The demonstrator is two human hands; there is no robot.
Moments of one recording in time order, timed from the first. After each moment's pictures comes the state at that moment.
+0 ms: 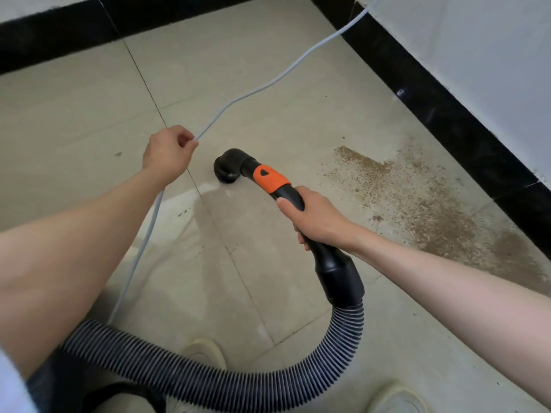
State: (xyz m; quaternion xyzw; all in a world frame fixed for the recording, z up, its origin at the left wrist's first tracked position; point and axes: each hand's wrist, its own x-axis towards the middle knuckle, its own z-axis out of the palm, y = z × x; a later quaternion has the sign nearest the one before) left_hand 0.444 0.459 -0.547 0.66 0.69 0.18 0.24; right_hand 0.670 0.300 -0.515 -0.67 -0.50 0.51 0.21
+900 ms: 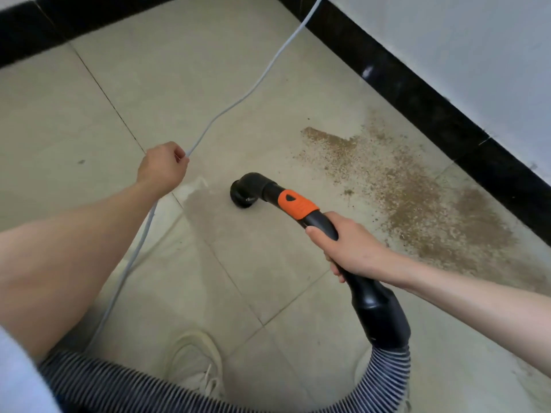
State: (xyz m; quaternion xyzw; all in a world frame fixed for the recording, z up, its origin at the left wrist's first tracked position) left_hand 0.478 0.435 -0.565 0.72 0.66 0.07 0.21; right_hand 0.719 0.201 -0.504 -0.73 -0.43 0.49 0.19
